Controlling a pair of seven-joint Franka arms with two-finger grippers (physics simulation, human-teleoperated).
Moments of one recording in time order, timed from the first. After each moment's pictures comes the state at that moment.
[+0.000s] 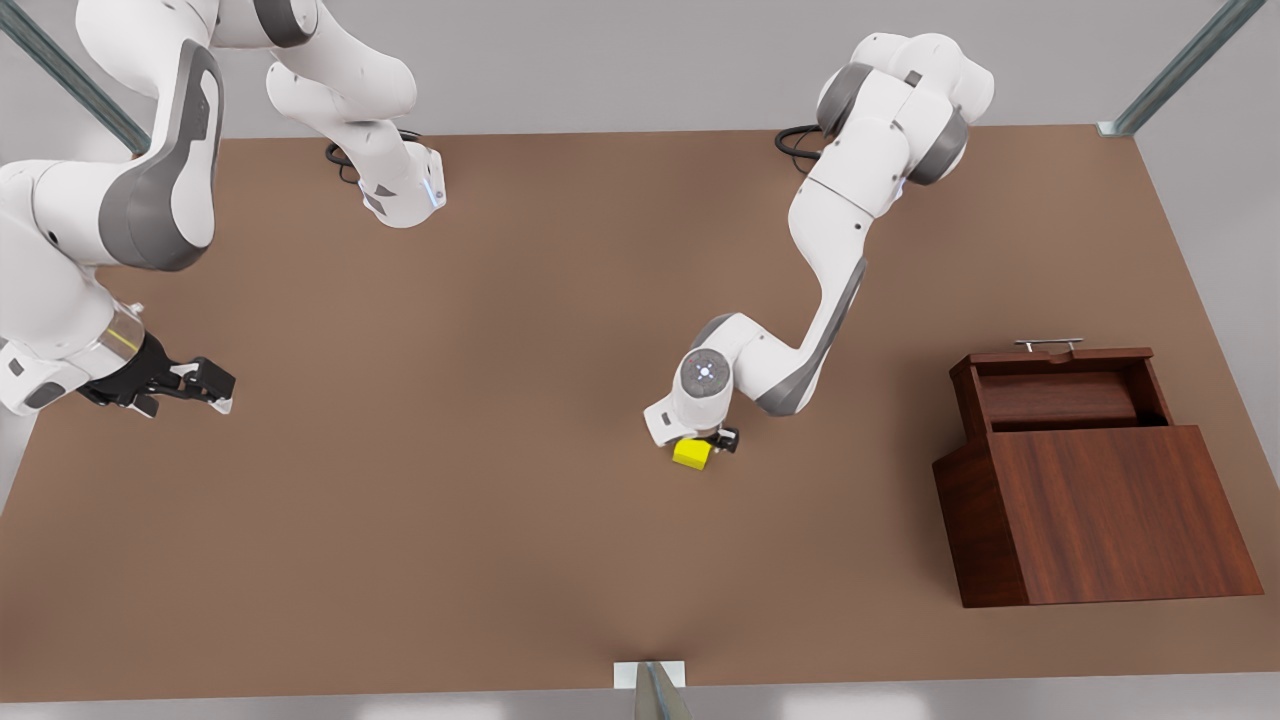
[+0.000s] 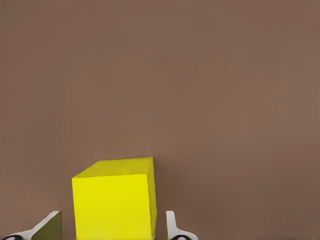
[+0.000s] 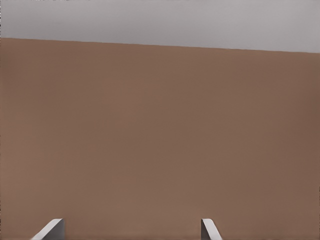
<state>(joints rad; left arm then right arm) -0.51 0.83 -0.15 -1.40 0.18 2.19 -0.30 0.02 0.23 -0.07 -1.36 0.00 1.70 -0.09</state>
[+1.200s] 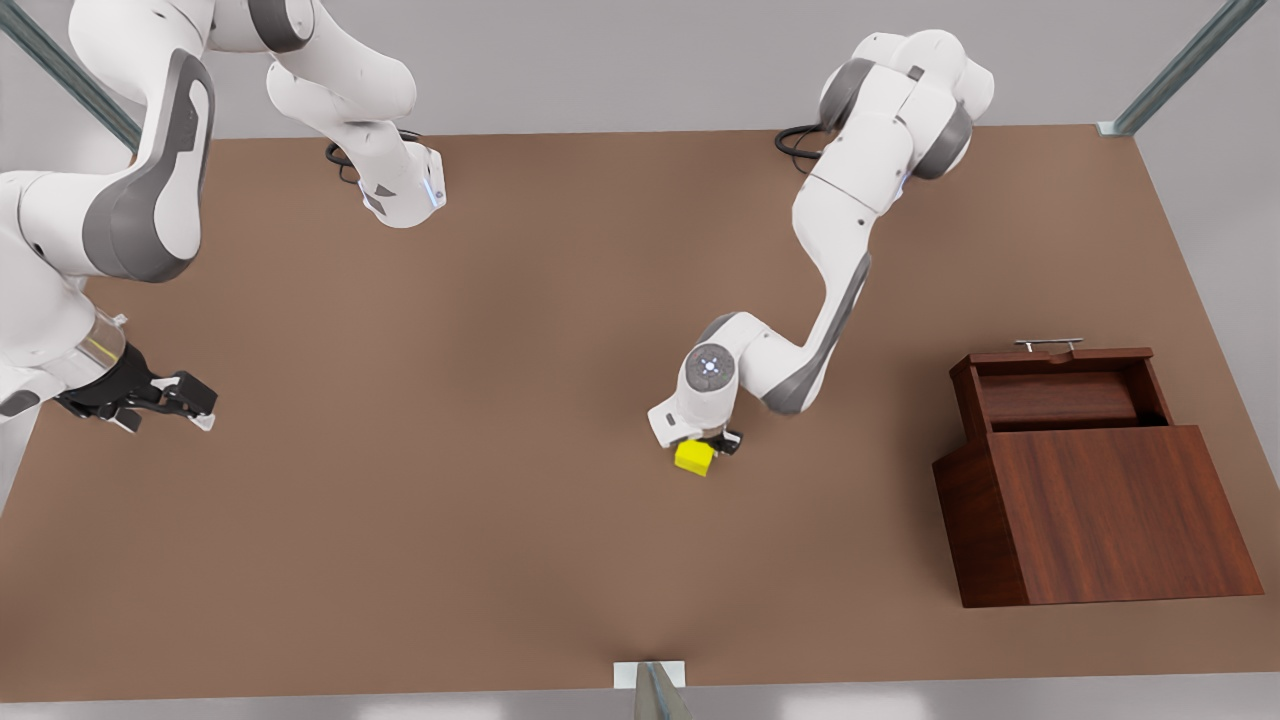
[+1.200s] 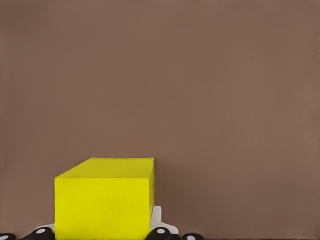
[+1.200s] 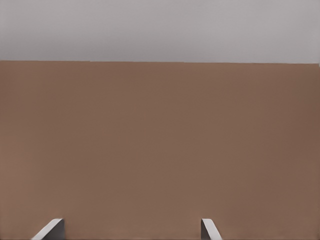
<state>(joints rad) -0.51 0.78 -0.14 -1.42 0.21 2.20 -0.32 -0.01 0.24 -0.07 -1.37 0.02 1.77 -0.09</state>
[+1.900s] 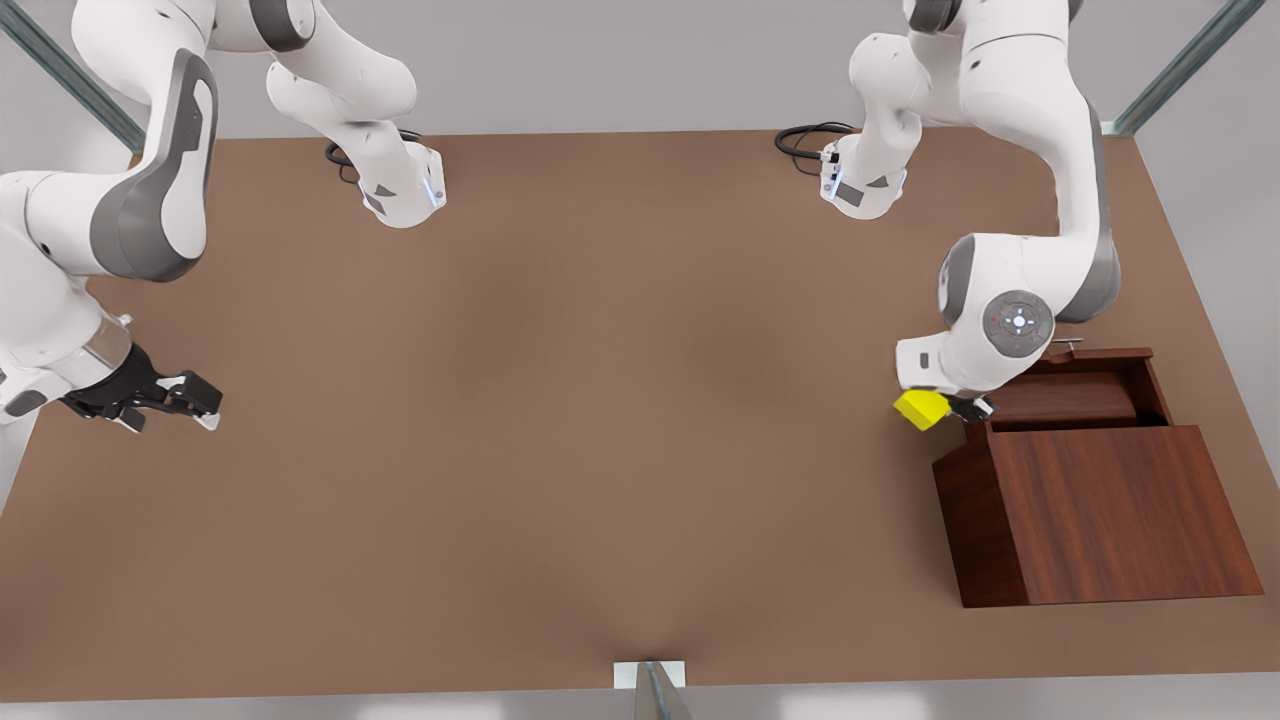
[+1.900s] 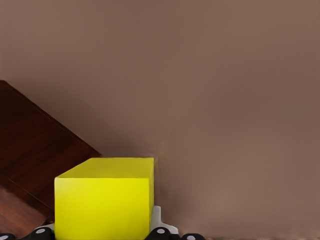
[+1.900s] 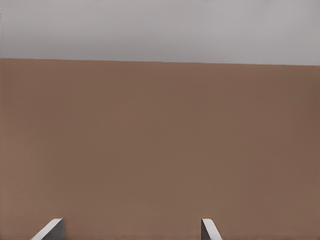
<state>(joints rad) -0.50 0.25 0.39 -1.75 0.06 1.86 0.75 -0.01 0.24 -0.07 -1.37 0.01 1.77 -0.09</state>
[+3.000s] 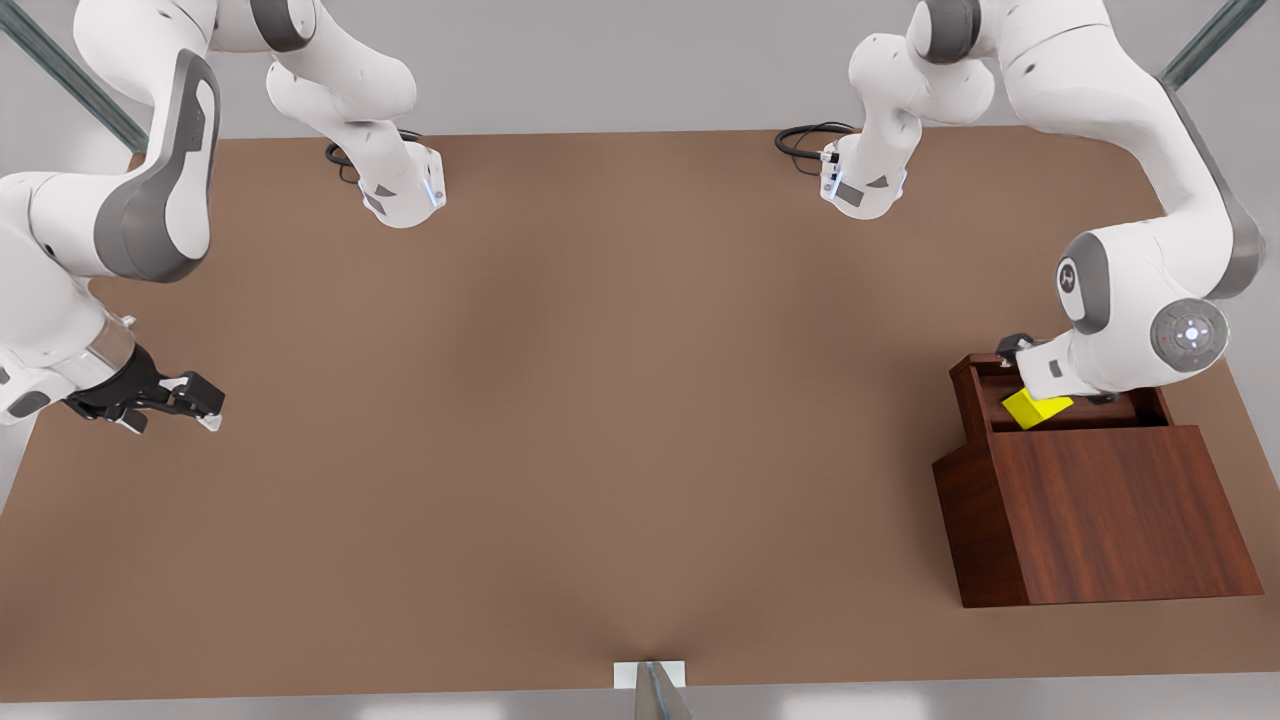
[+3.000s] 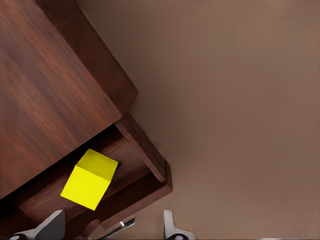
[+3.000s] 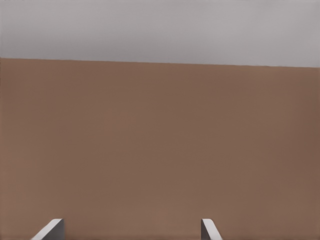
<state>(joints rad) -0.49 0.33 0.59 -1.48 -0.02 1.61 0.49 0.00 0.24 -0.07 -1.37 0.01 1.78 -0.09</state>
